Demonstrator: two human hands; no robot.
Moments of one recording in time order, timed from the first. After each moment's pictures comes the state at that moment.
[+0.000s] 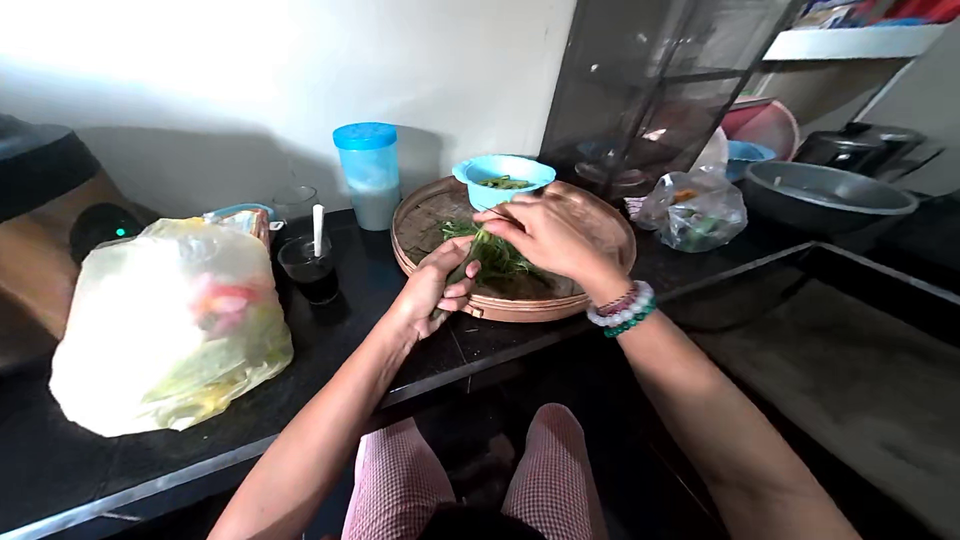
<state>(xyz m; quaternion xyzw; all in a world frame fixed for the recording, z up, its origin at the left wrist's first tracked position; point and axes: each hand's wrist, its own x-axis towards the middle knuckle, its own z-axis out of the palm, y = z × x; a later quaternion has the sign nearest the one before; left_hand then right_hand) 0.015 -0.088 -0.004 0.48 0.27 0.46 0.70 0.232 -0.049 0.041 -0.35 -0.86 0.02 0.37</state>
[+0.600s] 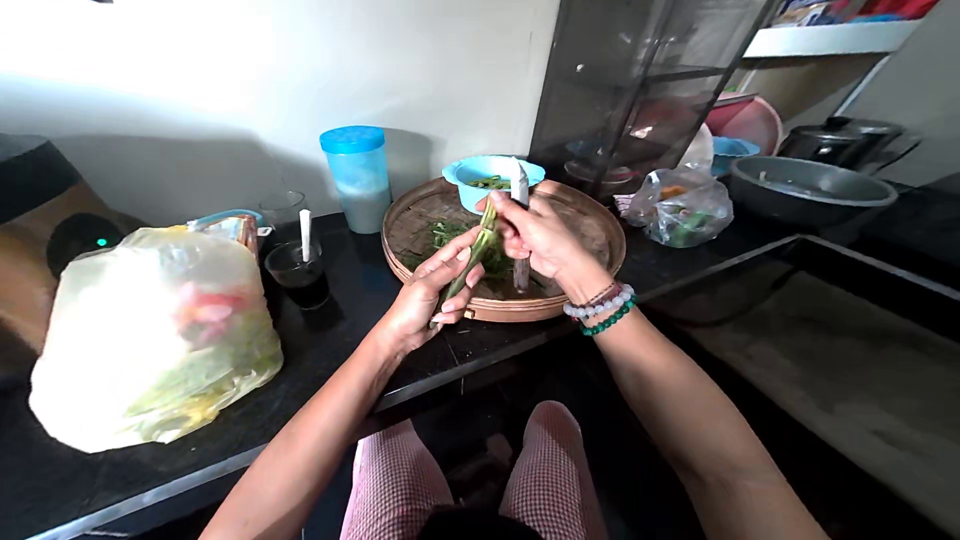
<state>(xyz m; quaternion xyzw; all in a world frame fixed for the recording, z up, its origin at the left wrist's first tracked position) 0.015 -0.096 -0.008 0.55 0.16 0.45 0.69 0.228 -0.072 0.032 -0.33 -0.62 0.51 0.50</state>
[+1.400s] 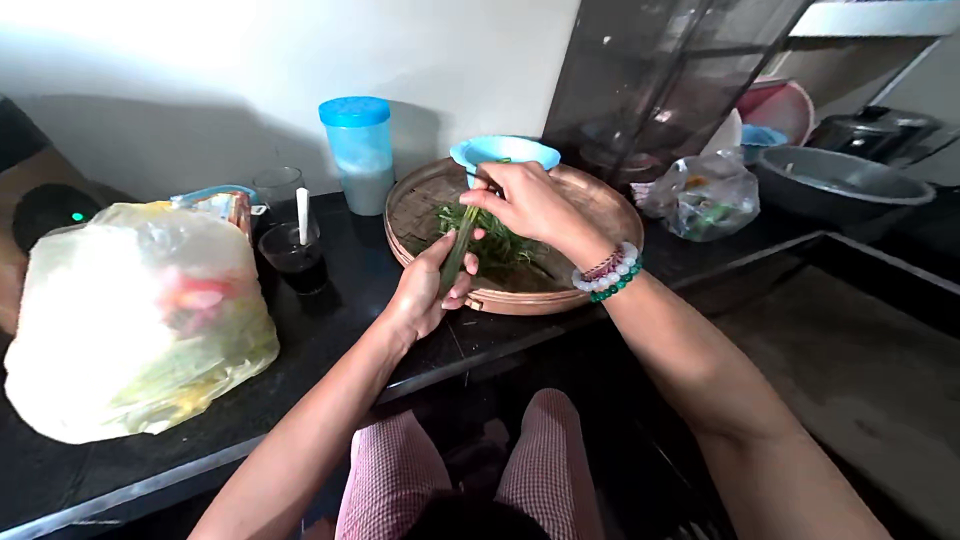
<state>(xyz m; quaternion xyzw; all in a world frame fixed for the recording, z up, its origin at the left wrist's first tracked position) 0.018 -0.087 -0.014 0.44 0.28 0.48 0.70 0.200 -0.003 0.058 -0.35 -0.88 -0.01 0.32</state>
